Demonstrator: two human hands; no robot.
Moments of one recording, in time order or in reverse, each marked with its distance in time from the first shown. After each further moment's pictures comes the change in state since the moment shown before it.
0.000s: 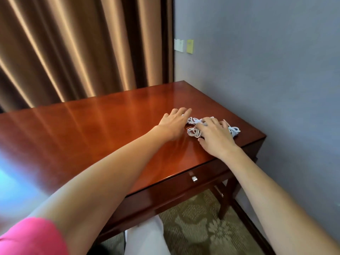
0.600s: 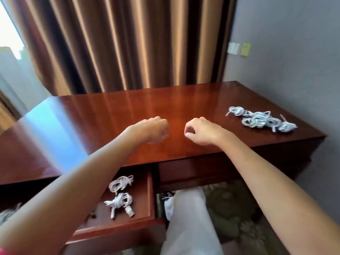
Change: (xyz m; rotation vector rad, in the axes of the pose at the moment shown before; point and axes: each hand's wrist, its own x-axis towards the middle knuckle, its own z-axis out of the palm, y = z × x) left_hand -0.262 -0.117 -0.049 -0.022 -0.182 -0.329; right_hand -0.036 -0.208 -0.074 0.366 -0.315 -0.285
